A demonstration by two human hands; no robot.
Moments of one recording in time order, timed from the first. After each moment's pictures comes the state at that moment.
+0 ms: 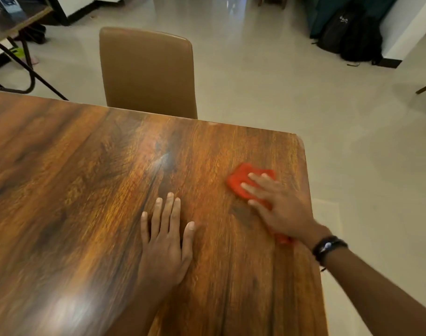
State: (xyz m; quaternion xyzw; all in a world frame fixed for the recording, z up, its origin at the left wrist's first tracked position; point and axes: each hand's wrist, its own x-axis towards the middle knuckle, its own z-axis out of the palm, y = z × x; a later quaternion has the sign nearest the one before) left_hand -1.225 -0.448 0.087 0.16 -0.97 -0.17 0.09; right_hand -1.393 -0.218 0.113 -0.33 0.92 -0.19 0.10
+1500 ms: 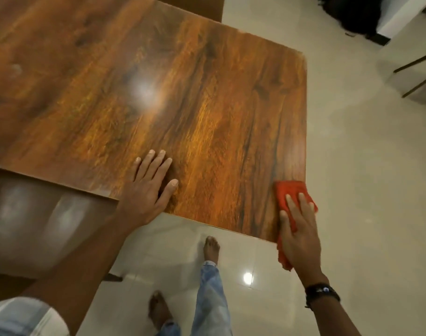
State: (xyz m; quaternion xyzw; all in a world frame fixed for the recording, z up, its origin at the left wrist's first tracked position) left_hand -0.896 -0.496 0.084 0.07 -0.98 -0.18 0.05; right_hand -0.946 -0.129 0.102 -0.04 0.96 -0.26 0.02
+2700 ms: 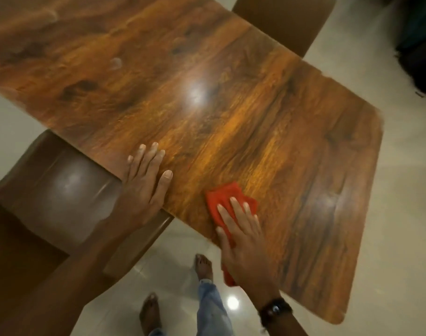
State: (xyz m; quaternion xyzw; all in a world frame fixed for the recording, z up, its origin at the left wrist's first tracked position) left_hand -0.854 -0.584 0.119 0.26 -0.90 -0.33 0.12; right_hand -0.936 -0.333 0.109 -0.37 0.91 -0.18 0.09
